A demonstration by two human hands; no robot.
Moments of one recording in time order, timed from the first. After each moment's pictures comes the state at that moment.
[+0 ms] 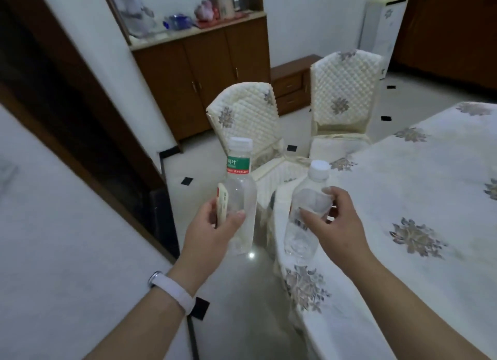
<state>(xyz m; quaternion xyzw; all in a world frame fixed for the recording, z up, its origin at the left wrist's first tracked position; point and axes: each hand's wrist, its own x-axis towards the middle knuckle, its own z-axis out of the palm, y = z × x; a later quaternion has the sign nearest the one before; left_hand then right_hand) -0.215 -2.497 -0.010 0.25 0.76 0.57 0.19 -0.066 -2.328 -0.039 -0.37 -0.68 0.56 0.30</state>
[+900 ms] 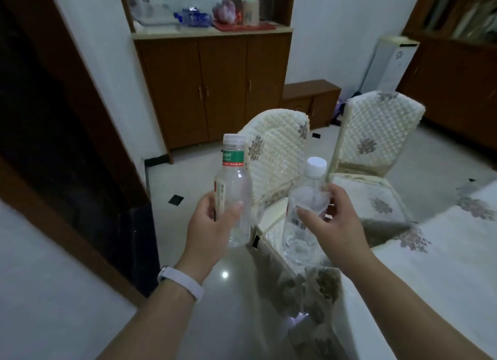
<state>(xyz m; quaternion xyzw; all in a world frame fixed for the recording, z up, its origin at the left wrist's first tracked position) -0.587 -2.441 -0.032 0.21 0.70 0.66 0.20 -0.429 -2.287 -0.013 -0.36 -0.74 0.49 0.29</state>
